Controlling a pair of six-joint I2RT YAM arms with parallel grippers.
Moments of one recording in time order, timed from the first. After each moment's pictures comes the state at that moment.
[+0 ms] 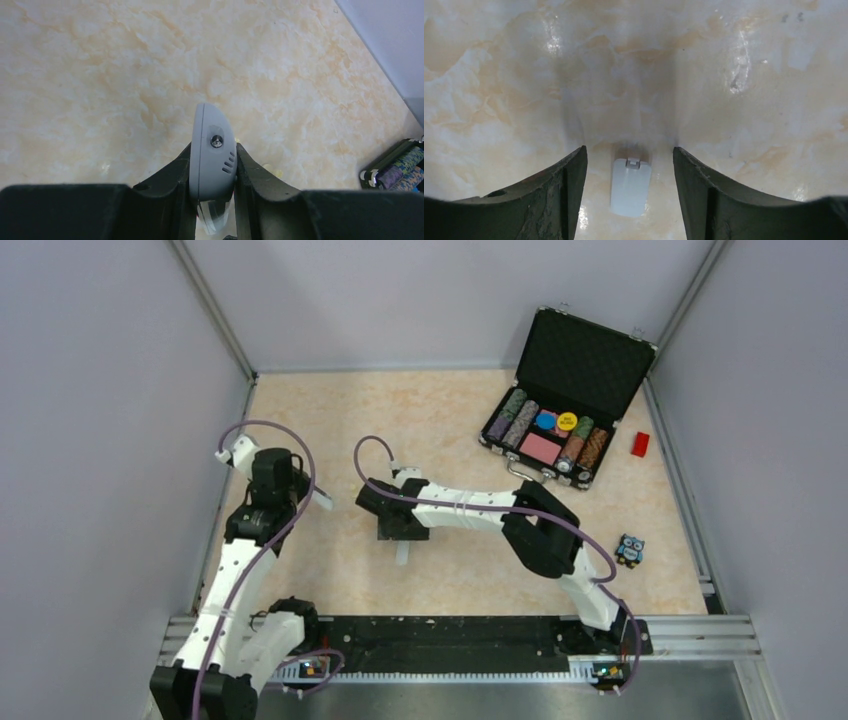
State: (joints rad) left arm -0.10 0.88 0.79 -0.50 -0.36 -0.81; right arm 1.13 2.17 1.70 -0.77 0.34 1.04
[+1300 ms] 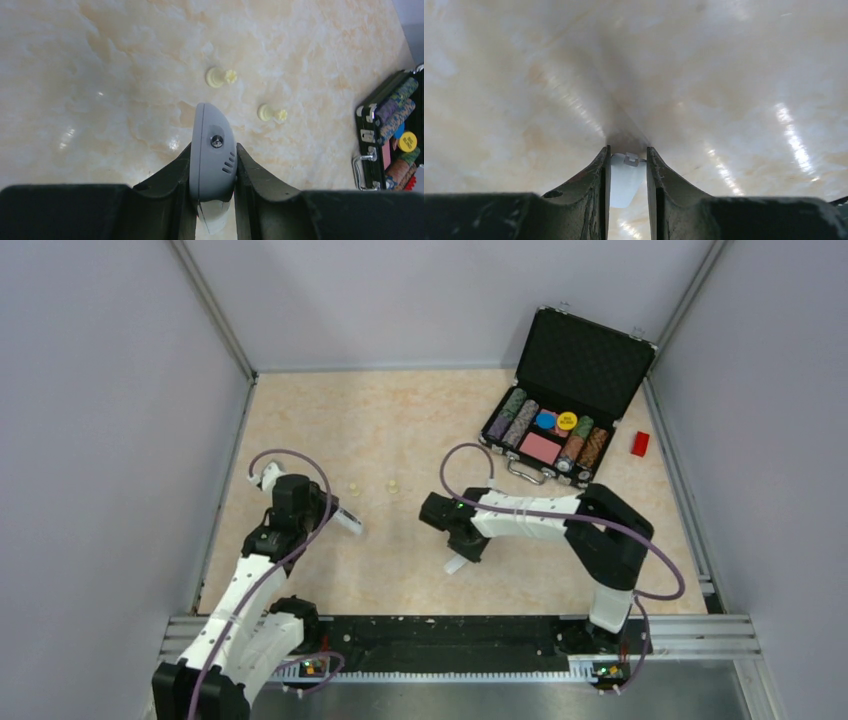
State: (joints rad) left arm -0.18 0.79 0.56 -0.41 -0.21 -0.91; right arm 1.06 1.86 1.23 -0.89 0.36 1.60
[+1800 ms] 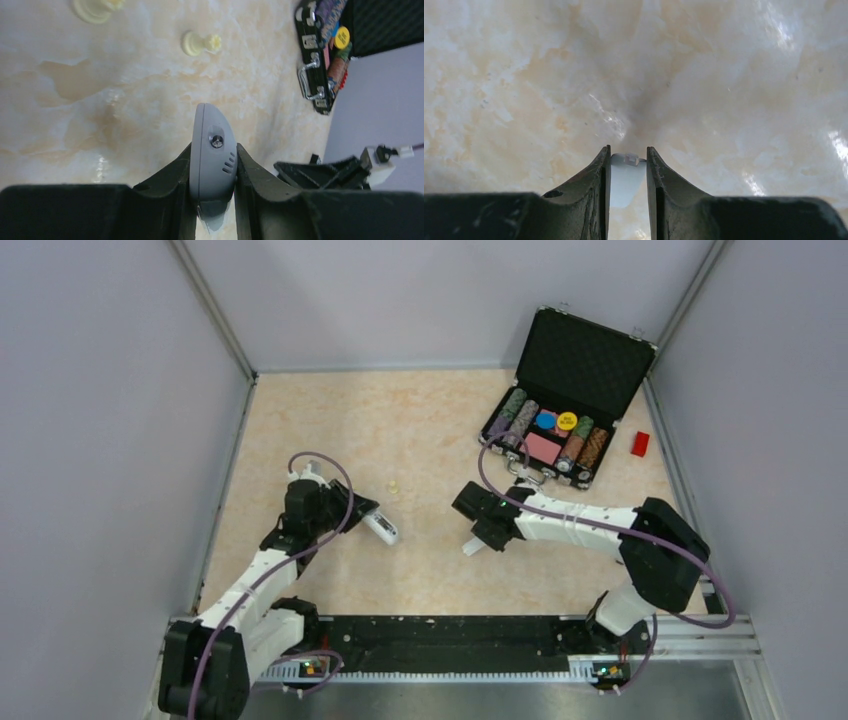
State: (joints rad) left arm -0.19 0.93 0.39 -0.02 0.25 -0.94; right arm 0.96 1.57 0.96 -0.78 0.45 1.67
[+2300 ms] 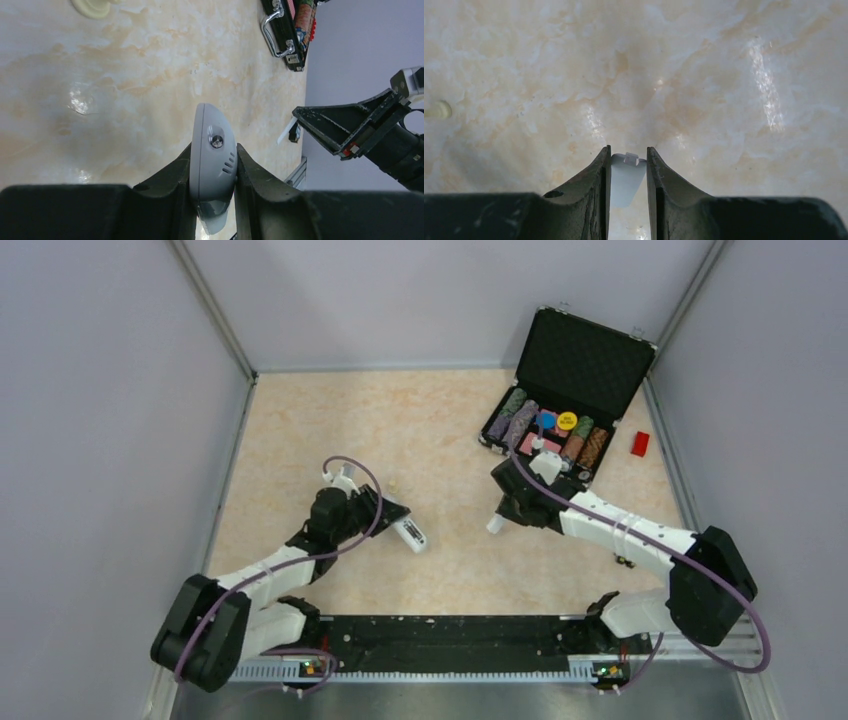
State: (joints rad) left arm -0.36 1.10 0.32 0.35 0.37 -0.98; right arm 0.76 1.33 0.88 -0.56 0.42 1.00
